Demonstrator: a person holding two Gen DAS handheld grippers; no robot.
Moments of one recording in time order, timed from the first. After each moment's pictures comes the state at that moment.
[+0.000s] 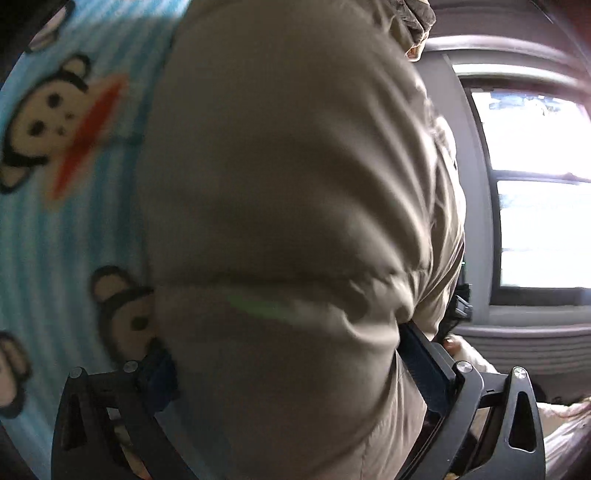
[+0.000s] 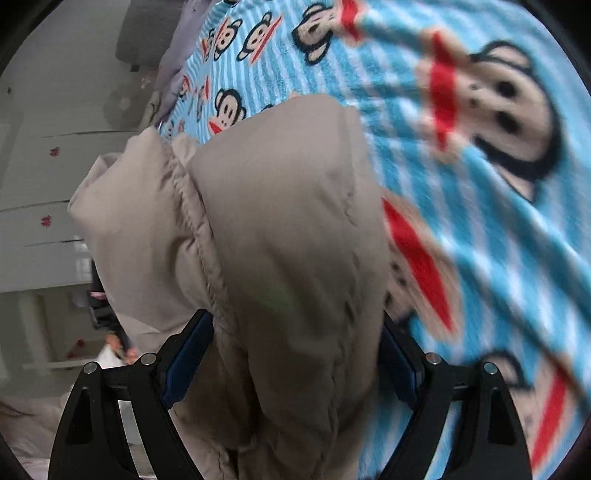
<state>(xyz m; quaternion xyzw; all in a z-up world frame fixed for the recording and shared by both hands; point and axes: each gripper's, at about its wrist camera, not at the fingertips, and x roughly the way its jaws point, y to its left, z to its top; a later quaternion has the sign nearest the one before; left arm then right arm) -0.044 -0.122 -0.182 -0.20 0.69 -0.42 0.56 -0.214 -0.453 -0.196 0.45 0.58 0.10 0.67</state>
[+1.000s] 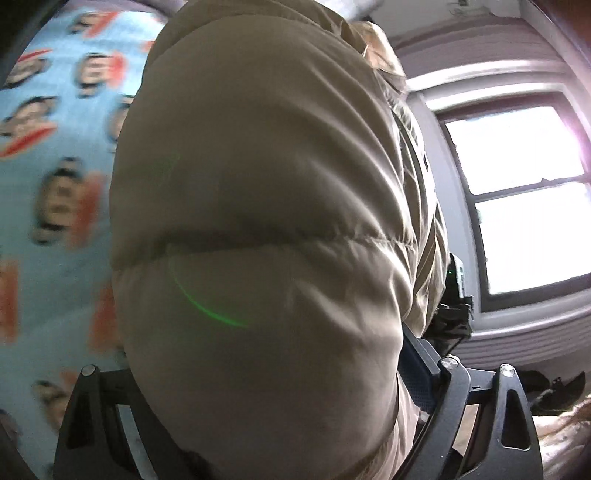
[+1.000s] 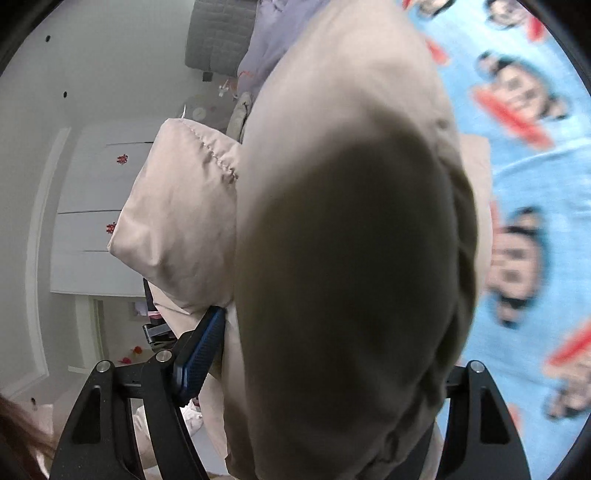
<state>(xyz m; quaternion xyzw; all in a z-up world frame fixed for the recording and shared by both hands) 0.071 0.039 -0.093 -0.18 0.63 -0.42 0.63 -0.045 -0.224 -0.161 0.51 0.48 0.18 0.69</state>
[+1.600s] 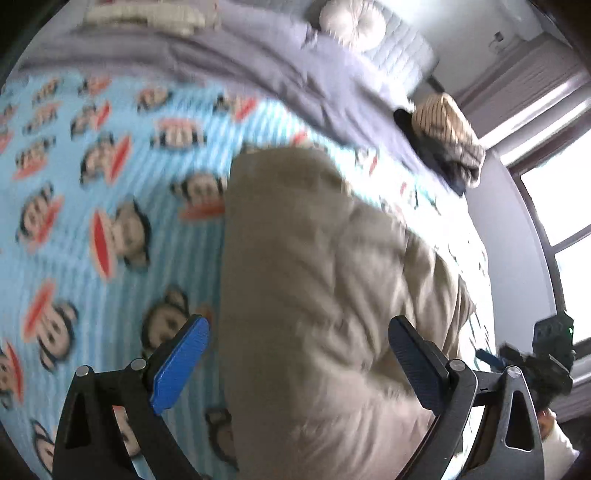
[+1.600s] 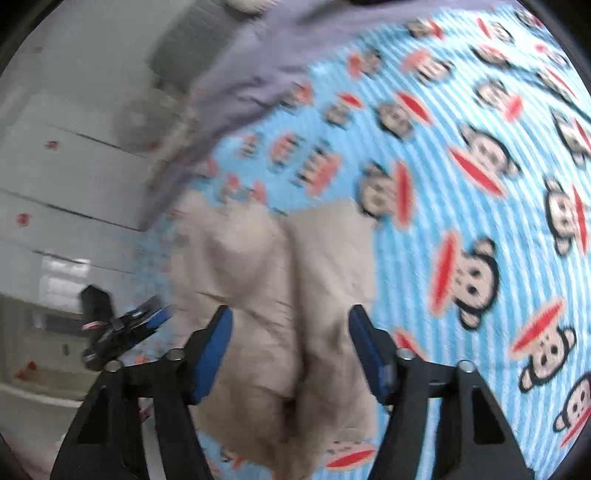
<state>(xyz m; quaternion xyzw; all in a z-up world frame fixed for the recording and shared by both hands) 0.075 0.148 -0.055 -0.13 0.54 -0.26 0.79 -0.056 -0.187 -0.095 0.36 0.50 0.03 0.79</state>
